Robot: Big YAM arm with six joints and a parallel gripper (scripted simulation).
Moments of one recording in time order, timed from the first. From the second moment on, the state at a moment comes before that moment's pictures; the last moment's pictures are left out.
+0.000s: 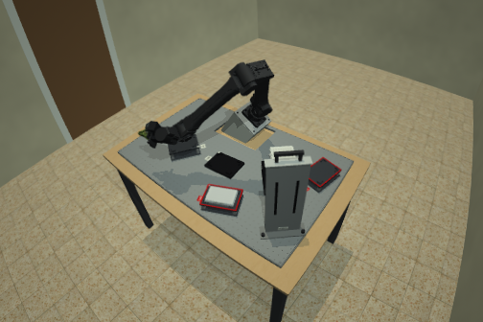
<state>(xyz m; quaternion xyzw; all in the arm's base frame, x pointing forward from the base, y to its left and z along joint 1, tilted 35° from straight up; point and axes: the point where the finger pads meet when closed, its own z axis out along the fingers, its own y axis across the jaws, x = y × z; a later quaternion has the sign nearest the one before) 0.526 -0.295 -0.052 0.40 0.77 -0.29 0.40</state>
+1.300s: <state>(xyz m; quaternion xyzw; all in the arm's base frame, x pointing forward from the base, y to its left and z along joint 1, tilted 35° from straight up) 0.468 -0.242 -0.041 0.20 0.95 -0.12 0.18</state>
